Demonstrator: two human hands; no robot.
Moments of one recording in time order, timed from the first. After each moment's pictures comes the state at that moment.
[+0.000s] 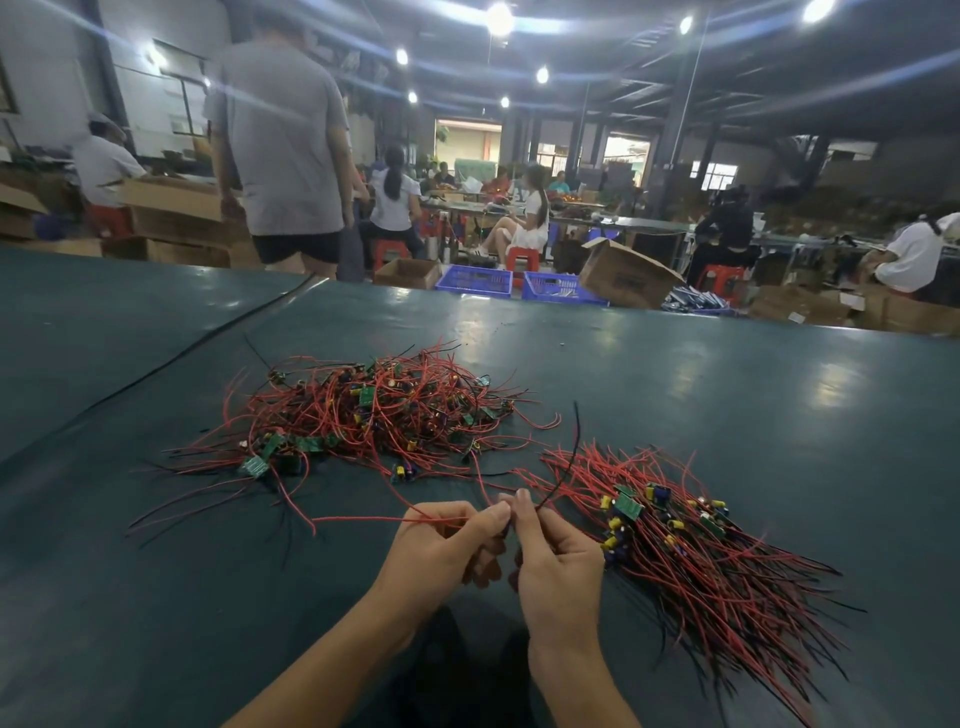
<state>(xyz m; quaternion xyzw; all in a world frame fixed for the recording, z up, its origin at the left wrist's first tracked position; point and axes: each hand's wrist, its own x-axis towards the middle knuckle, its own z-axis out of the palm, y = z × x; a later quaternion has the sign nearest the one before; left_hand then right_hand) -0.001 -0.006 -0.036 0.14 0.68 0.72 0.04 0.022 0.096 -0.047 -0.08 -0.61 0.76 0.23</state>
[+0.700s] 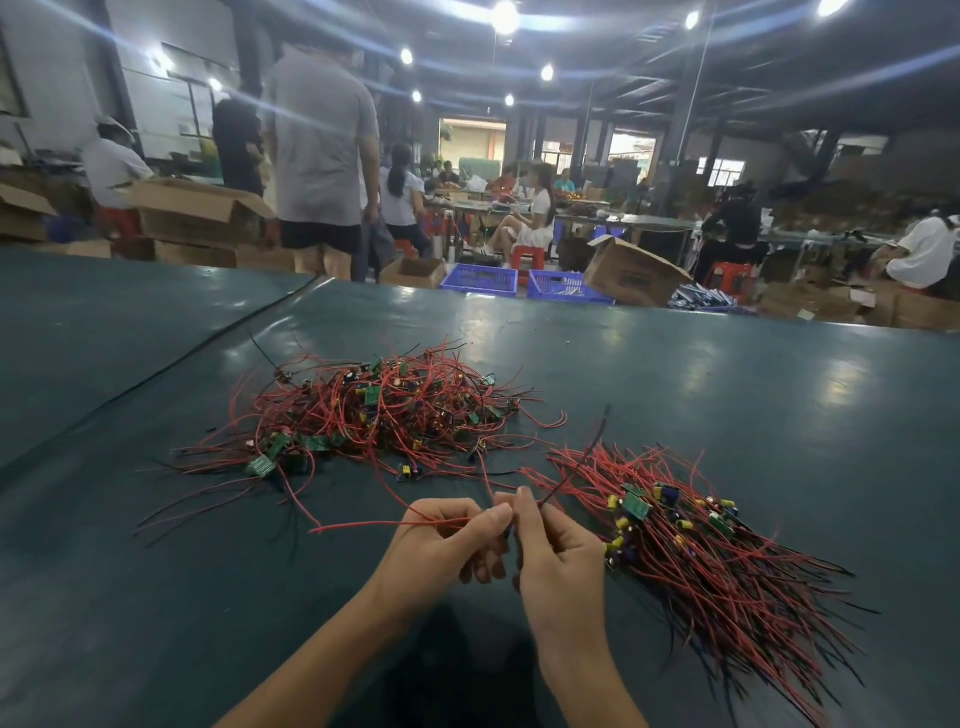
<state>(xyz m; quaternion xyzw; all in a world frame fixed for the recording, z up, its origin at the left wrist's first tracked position) -0.002 -0.014 -0.030 0.20 0.67 0.71 0.05 0.025 0.097 -0.044 -0.04 -0.65 0.73 0.21</state>
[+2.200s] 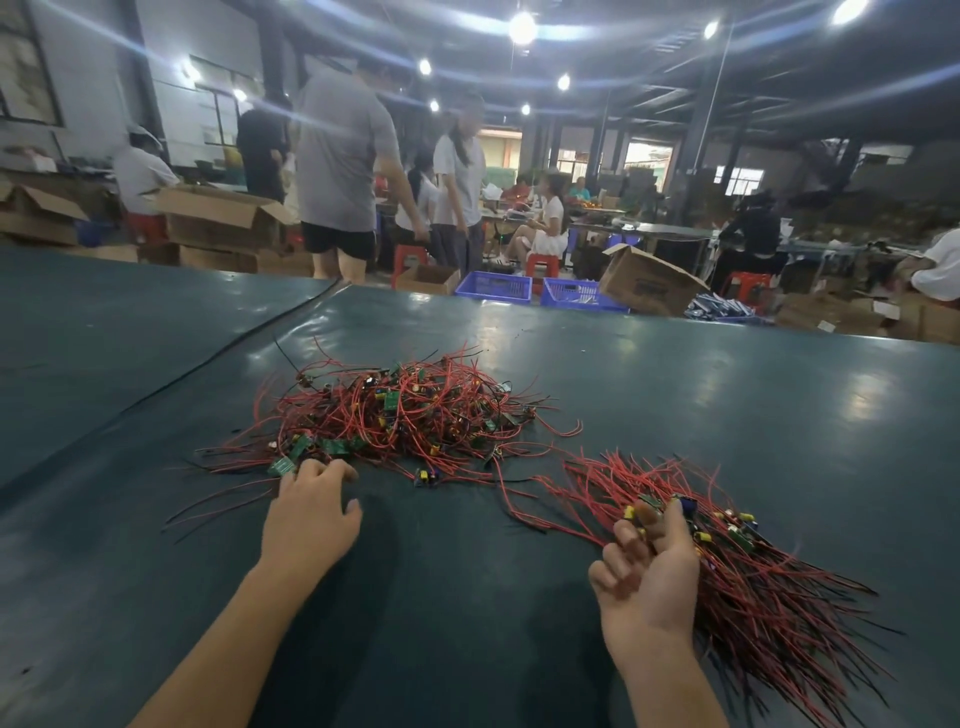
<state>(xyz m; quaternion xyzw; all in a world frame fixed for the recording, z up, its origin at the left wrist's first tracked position) -0.074 -0.122 -0.067 -0.04 0.97 0.20 -0.13 0.019 0.149 -0.035 -0.19 -0.33 0.91 0.17</state>
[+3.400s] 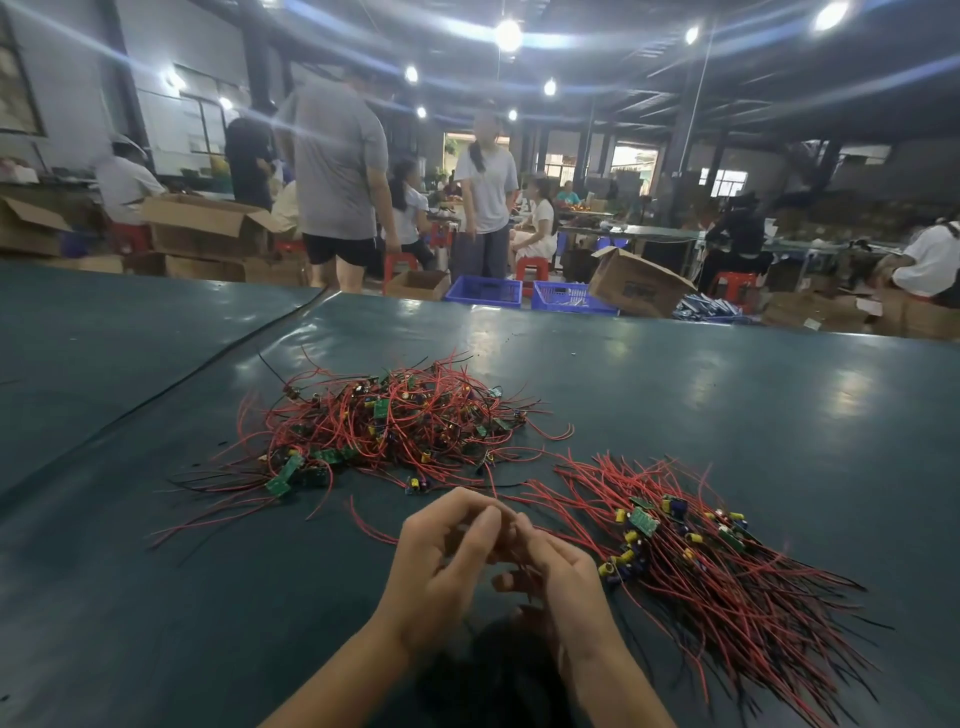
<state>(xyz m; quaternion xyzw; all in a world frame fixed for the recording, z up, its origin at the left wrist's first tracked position) -0.007 -0.018 -0.044 0.30 0.68 0.65 -0.17 0.022 0.107 -0.038 -0.10 -0.63 0.77 0.01</state>
